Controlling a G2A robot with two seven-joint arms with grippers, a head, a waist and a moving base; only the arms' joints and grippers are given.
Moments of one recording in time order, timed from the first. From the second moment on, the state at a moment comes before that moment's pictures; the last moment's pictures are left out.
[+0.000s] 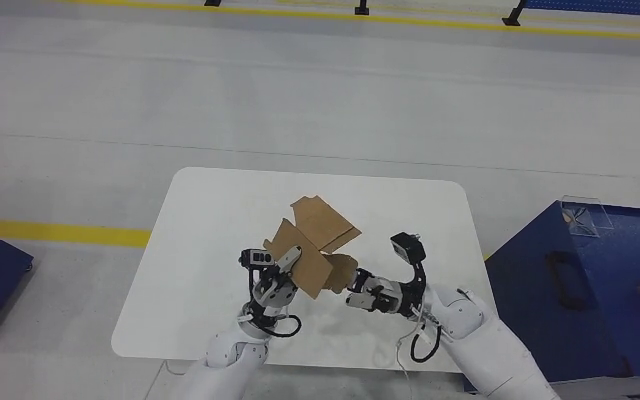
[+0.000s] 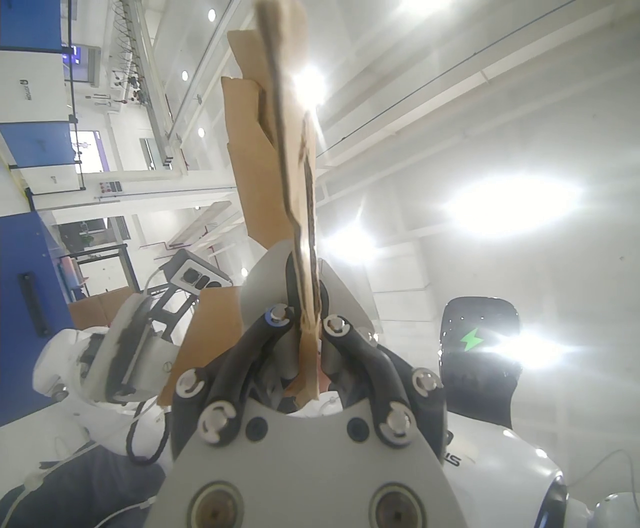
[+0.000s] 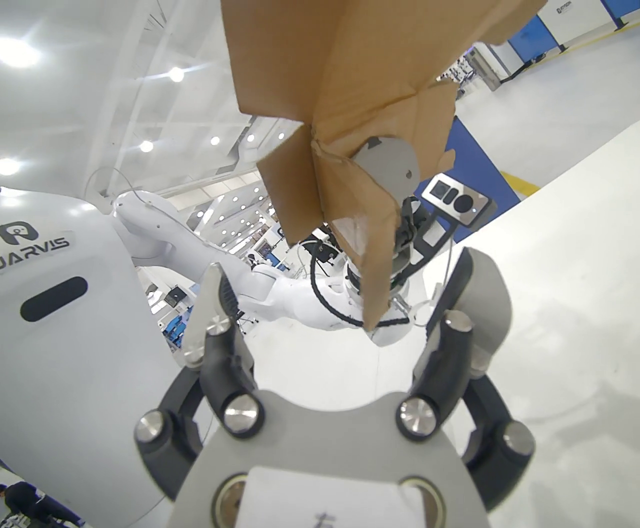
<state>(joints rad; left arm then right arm) 1.19 -1.33 -0.93 -1.33 -1.06 -0.81 -0.79 -1.09 -1.04 0.98 -1.42 0.31 -1.01 0.70</state>
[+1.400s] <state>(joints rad) 1.23 -1.24 -1.38 -1.31 -0.88 -0.47 -1.07 -1.13 -0.96 1.00 -1.61 0.24 -0.67 1.15</state>
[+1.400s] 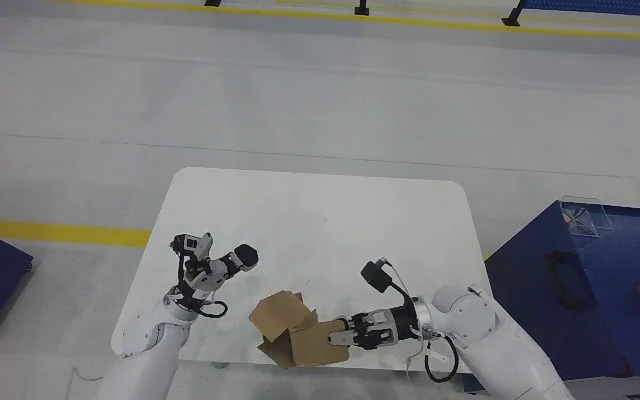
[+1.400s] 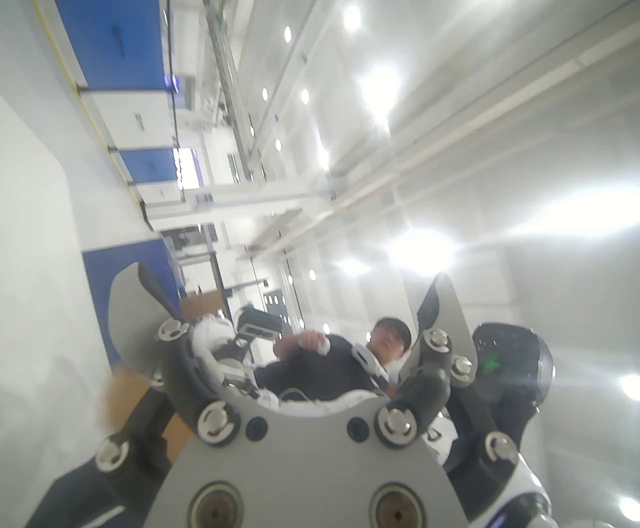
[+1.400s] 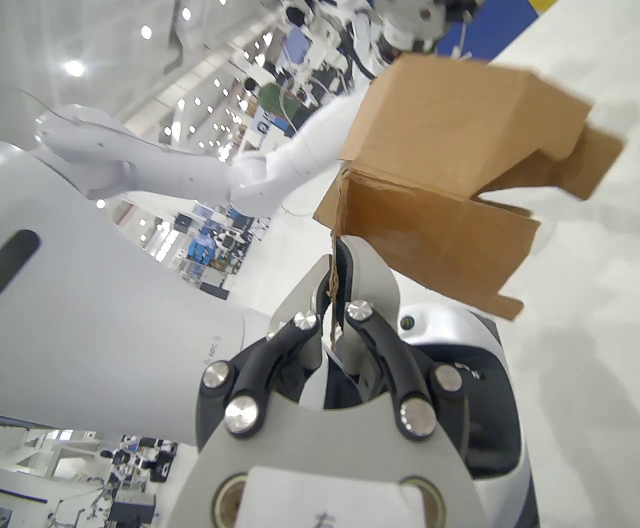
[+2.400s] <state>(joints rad) 1.20 -1.21 -1.26 -1.40 -0.72 -0.06 -1.40 -1.13 -0.89 1.00 -1.68 0.27 -0.69 1.13</state>
